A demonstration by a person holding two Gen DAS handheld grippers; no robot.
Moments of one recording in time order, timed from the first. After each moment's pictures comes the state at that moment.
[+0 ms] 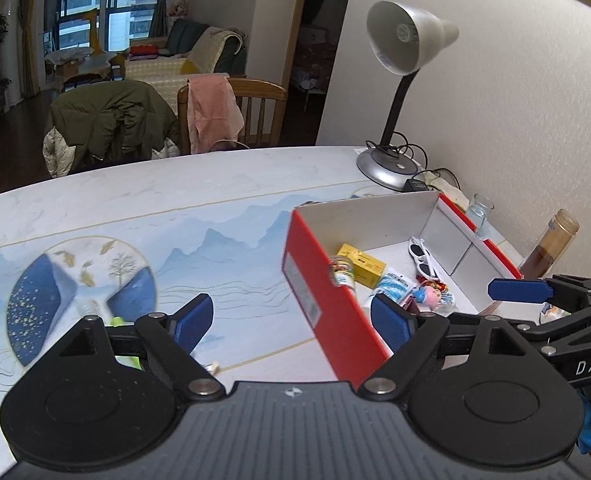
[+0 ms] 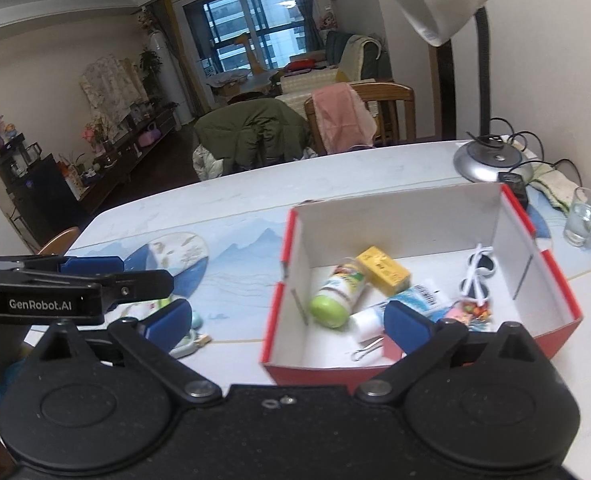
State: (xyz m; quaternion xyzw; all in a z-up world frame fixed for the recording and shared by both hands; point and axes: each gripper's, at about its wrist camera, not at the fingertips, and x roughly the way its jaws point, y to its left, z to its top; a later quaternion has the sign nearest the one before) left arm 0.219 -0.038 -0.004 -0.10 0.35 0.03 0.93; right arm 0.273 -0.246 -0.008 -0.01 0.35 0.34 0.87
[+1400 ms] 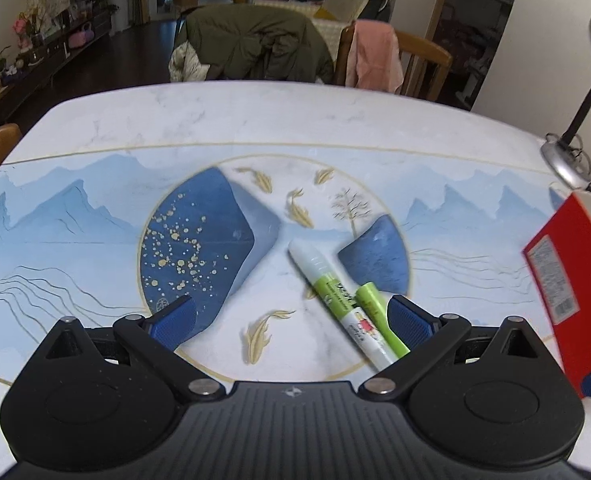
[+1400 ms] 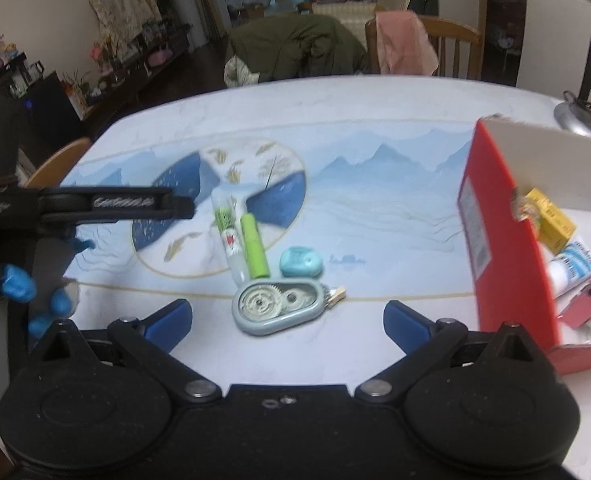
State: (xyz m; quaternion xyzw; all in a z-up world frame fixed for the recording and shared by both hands) left arm 0.224 0.161 -0.119 -0.15 0.42 0.19 0.88; right arm 0.231 -0.058 -0.086 -0.09 0.44 0.34 0.83
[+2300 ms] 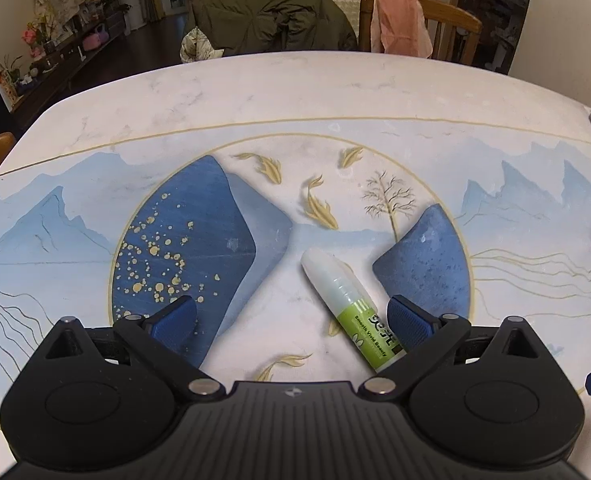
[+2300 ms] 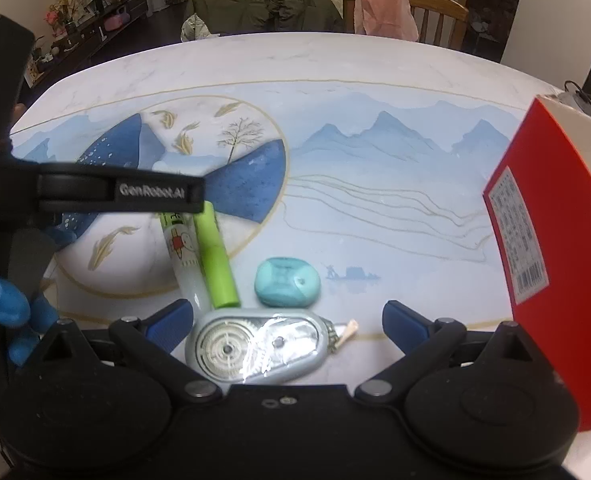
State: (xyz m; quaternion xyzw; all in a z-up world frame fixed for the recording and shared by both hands) left arm 0.280 0.167 -0.165 -0.11 0.45 0.23 0.86; right arm 0.272 0.012 -0.143 -0.14 0.46 0.27 0.83
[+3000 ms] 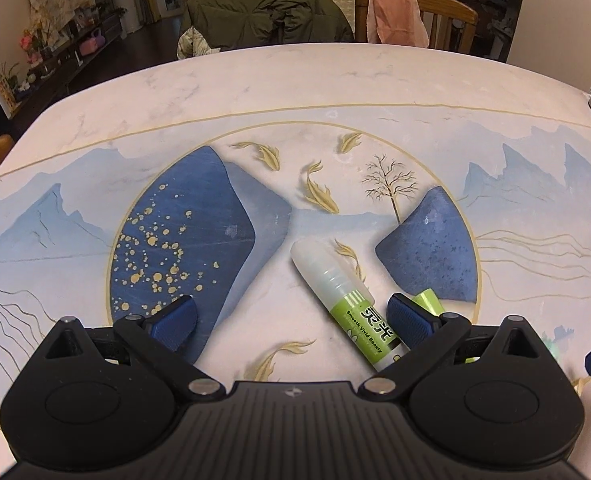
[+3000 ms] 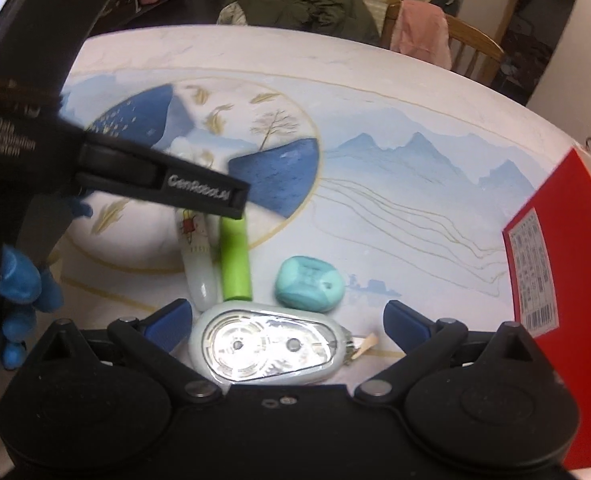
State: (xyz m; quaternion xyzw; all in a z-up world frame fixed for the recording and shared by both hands) left arm 0.275 0.163 -0.172 -0.09 0.45 0.22 0.86; right arm 0.257 0.031 -0.157 -0.23 0.43 0.29 0.82
